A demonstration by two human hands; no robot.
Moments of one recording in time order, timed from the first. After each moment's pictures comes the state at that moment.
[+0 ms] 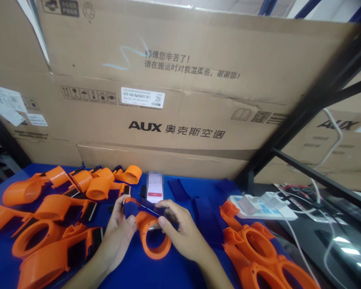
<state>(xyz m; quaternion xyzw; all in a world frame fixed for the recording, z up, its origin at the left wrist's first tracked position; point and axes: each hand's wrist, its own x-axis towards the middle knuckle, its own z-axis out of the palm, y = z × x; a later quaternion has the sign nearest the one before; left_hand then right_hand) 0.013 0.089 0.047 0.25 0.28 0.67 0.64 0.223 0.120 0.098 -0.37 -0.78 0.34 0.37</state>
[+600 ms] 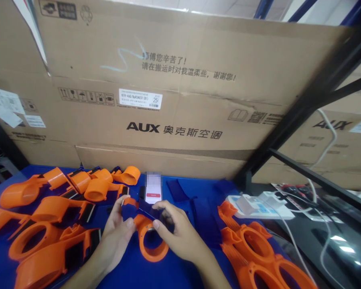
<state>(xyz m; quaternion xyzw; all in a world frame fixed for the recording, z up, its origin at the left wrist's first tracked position) 0.010 0.091 0.047 0.28 0.27 0.66 0.65 0.224 0.119 0.096 -0.39 -0.80 0.33 0.33</state>
